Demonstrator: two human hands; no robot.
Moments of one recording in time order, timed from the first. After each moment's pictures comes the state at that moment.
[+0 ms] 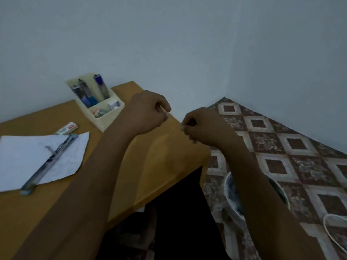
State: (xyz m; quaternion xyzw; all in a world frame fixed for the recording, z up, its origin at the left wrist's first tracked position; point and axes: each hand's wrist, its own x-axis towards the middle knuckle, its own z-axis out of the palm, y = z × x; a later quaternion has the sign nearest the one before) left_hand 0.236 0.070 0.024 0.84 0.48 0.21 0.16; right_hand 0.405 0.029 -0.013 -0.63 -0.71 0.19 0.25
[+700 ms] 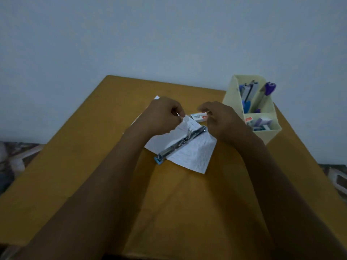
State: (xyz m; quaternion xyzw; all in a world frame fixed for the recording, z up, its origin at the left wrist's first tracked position) left_hand -0.046 0.075 -0.026 0.61 0.70 0.32 0.19; right_hand 0.124 0.164 -0.037 -0.37 -0.90 0.12 0.18
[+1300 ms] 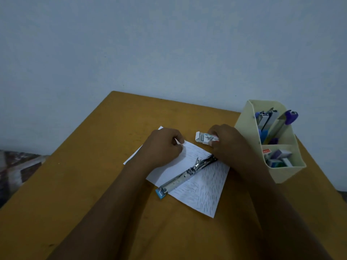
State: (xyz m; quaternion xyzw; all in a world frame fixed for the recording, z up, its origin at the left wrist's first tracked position) left_hand -0.075 0.106 -0.067 0.58 0.72 0.33 0.18; right_hand 0.096 0.215 -0.060 -0.42 -0.89 0.06 0.15
